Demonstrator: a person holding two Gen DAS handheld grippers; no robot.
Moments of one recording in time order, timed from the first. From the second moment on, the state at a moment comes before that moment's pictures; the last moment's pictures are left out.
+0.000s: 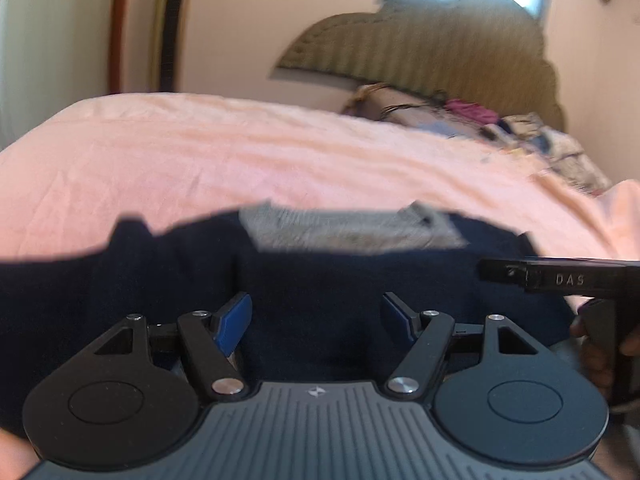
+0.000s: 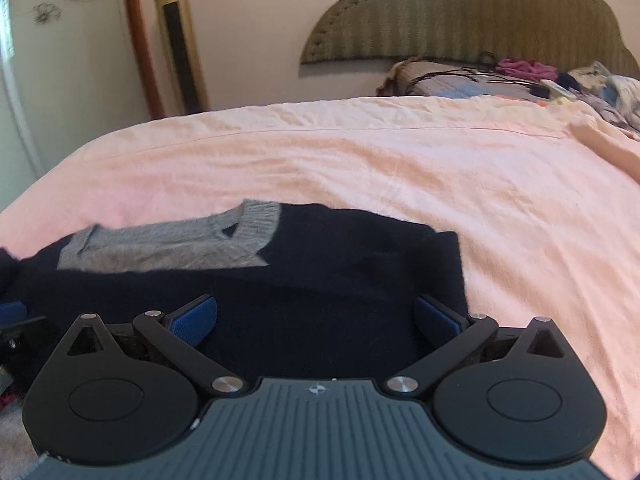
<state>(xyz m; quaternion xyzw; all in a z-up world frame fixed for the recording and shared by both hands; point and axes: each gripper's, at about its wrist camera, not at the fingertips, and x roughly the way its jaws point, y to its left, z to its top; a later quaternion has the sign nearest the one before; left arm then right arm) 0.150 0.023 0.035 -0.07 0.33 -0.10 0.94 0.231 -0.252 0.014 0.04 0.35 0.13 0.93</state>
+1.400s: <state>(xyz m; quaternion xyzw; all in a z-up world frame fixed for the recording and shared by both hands) 0.242 0.015 0.001 -0.01 0.33 -0.11 0.94 0.289 -0.260 0.004 0.03 0.35 0.18 0.92</state>
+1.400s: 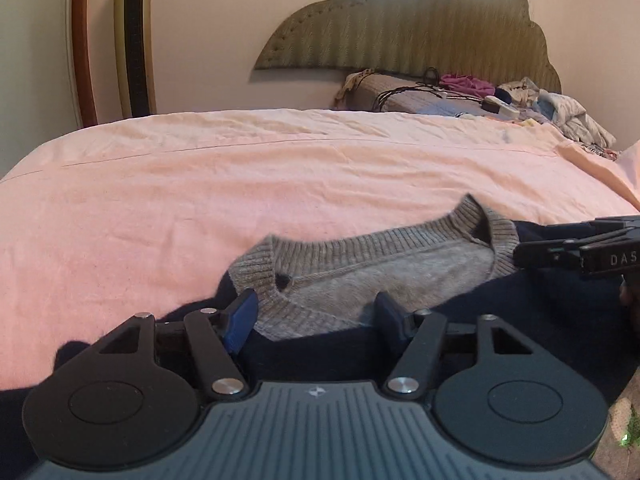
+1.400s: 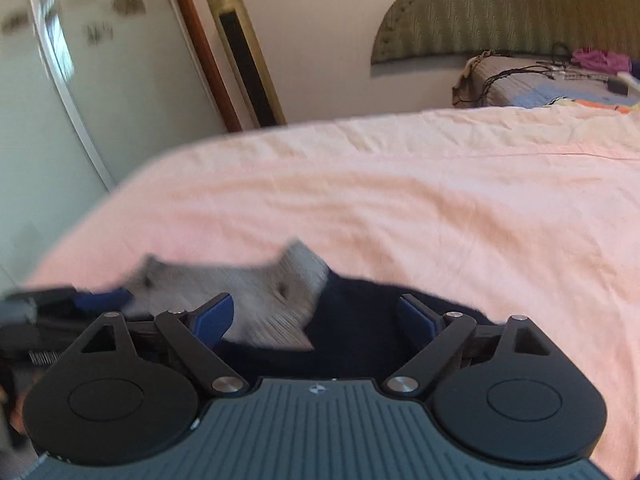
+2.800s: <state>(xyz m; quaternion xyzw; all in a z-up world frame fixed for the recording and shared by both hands) 0.054 0.285 0.007 -0.42 0.19 0.25 0.85 0.204 -0.241 0.002 0.11 0.32 0.26 0.91</state>
